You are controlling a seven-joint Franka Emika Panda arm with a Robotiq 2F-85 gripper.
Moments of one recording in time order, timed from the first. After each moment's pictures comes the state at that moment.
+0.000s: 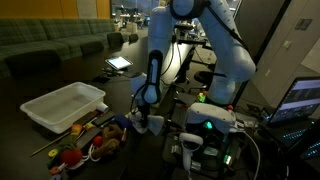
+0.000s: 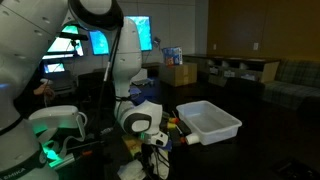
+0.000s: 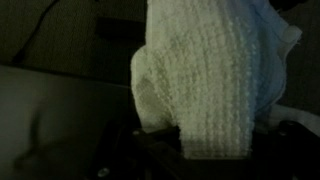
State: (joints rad) arm 0.13 0.71 -0.01 -2.44 -0.07 2.90 0.02
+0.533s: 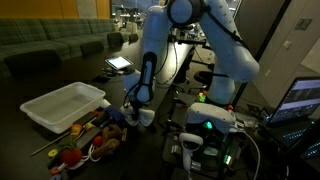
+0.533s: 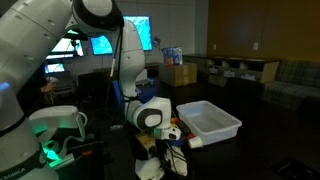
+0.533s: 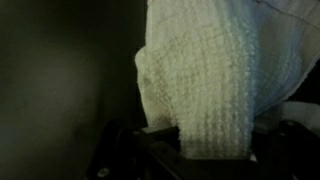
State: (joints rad) arm 0.30 0.75 -0.19 -2.31 -0.09 2.89 0.11
